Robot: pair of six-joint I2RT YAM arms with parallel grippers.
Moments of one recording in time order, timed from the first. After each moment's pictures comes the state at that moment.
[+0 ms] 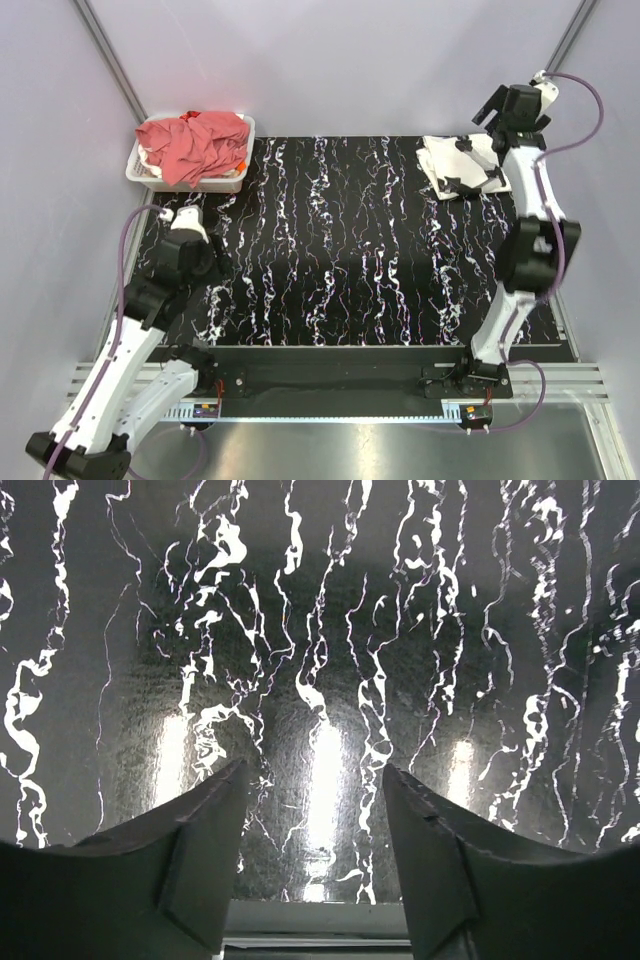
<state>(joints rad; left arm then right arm) -0.36 0.72 0.86 -0.84 -0.23 -0.45 -0.15 2.08 1.93 -0.29 0.31 0.41</state>
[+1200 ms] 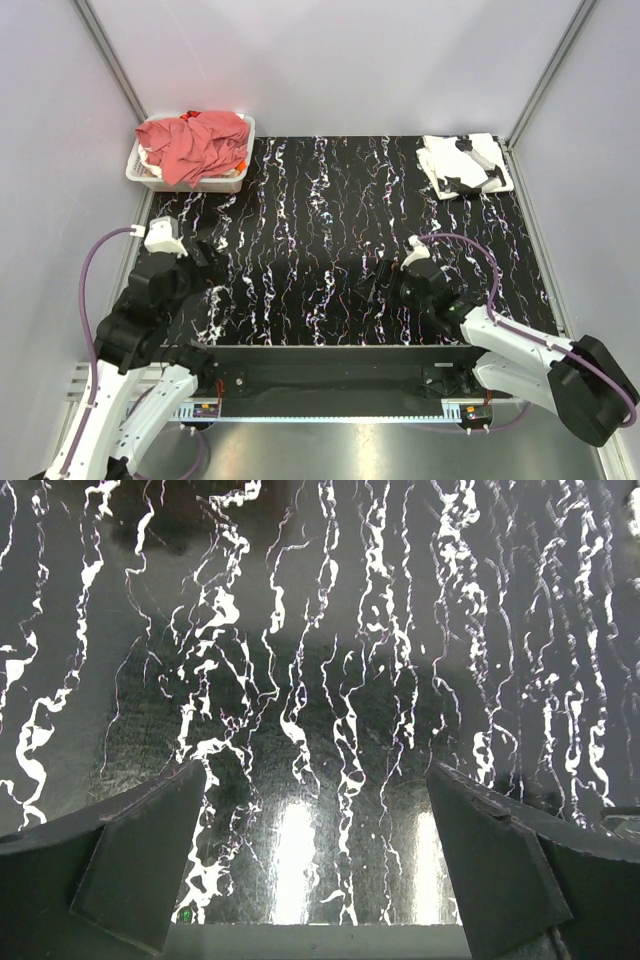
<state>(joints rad) -0.36 0.49 0.86 -0.85 -0.25 -0.45 0.67 1.00 0.32 0.13 -0.06 0.80</state>
